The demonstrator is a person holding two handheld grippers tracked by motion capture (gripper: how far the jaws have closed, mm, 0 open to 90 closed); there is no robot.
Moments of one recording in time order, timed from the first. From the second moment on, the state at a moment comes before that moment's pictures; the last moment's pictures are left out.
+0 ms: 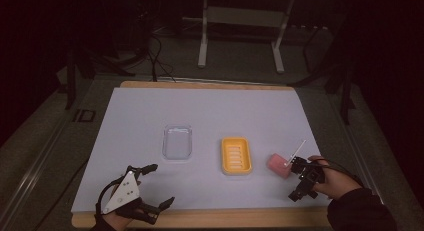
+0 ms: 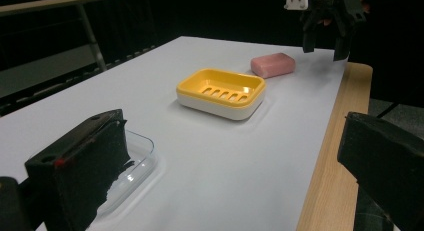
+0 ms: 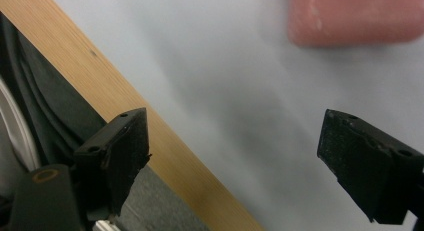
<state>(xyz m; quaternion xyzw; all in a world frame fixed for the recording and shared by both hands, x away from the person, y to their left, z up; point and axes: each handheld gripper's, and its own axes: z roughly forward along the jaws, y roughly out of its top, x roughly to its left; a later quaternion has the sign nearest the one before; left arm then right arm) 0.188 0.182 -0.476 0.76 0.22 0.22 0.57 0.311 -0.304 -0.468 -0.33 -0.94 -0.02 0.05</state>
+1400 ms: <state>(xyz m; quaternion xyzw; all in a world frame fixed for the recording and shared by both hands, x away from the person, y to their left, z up) 0.187 0.182 -0.476 0.77 0.22 0.22 0.57 0.367 -0.288 -0.466 -0.27 -0.96 -0.10 -0.02</state>
